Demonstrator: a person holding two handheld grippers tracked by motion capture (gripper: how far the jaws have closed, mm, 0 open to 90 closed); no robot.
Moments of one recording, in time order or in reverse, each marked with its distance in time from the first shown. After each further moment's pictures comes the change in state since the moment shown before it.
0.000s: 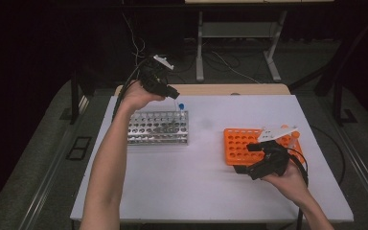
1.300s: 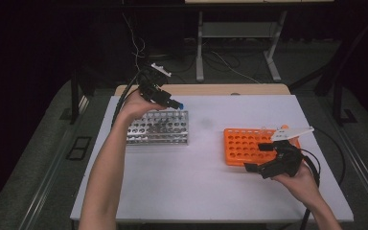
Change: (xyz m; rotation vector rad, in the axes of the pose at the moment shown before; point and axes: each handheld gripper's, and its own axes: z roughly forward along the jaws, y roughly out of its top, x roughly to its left) left arm -0.008 -0.023 0.005 -0.031 -0.015 -0.112; right arm -0.011 -0.012 -0.024 -0.024 -0.048 0.049
